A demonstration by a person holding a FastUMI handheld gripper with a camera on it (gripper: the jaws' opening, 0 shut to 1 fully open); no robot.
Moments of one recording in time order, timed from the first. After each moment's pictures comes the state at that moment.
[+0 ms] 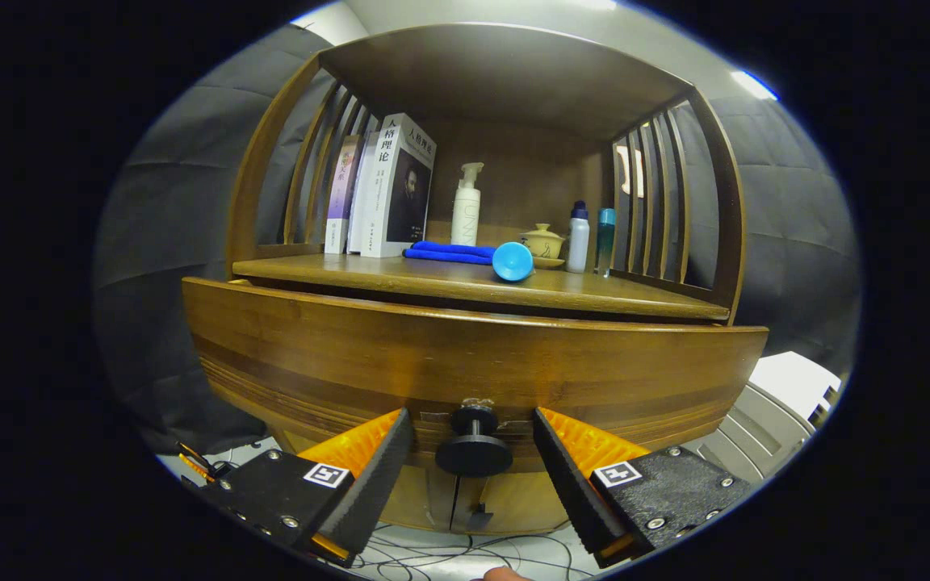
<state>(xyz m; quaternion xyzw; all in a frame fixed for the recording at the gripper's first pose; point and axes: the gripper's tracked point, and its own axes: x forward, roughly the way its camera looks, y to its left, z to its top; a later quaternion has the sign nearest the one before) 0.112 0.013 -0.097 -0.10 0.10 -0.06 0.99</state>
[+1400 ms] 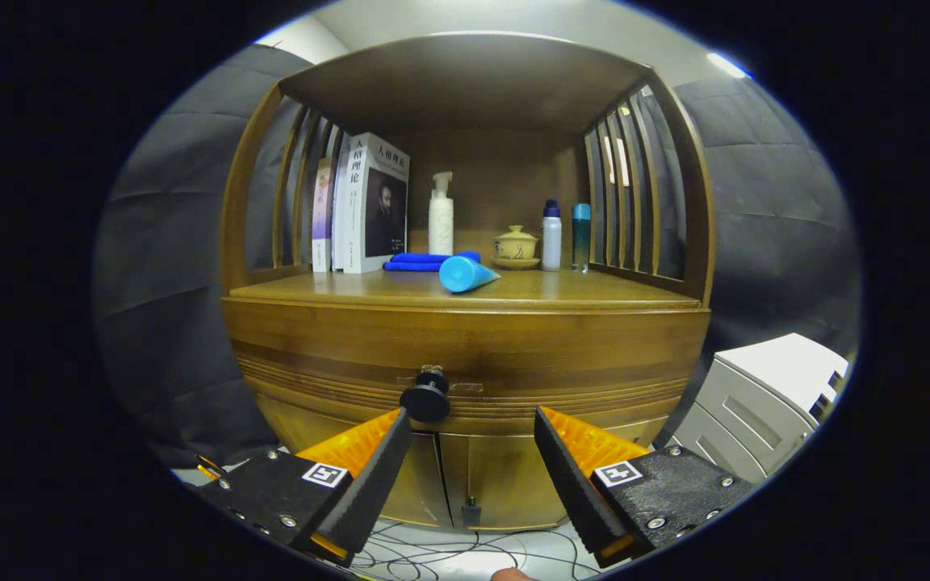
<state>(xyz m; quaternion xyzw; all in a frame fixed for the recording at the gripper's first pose) 0.072 -0.021 -0.064 -0.05 0.08 -0.04 0.99</state>
